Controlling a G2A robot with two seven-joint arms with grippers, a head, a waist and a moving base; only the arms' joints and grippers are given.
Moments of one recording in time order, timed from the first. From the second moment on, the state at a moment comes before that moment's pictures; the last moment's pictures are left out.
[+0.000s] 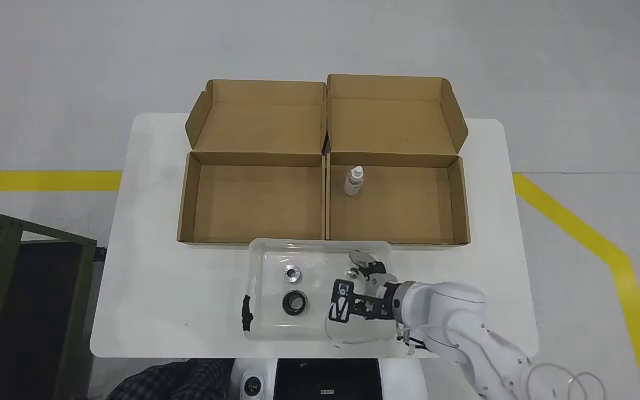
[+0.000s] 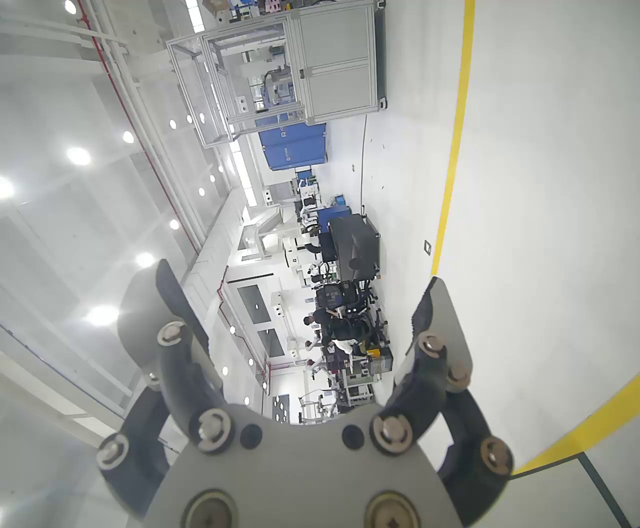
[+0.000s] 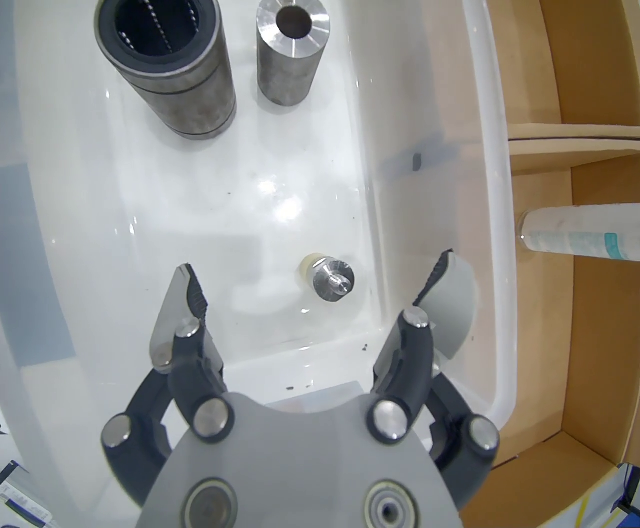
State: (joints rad) left arm -0.01 -0.37 -0.75 -1.25 2.03 -0.40 0.22; right arm -1.40 -1.08 1.02 -2.07 -1.54 -0.72 0.76
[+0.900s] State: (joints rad) left arm -0.01 -0.37 -0.75 -1.25 2.03 -0.40 0.22; right arm -1.35 -1.09 0.99 -2.03 -1.52 -0.69 0.75
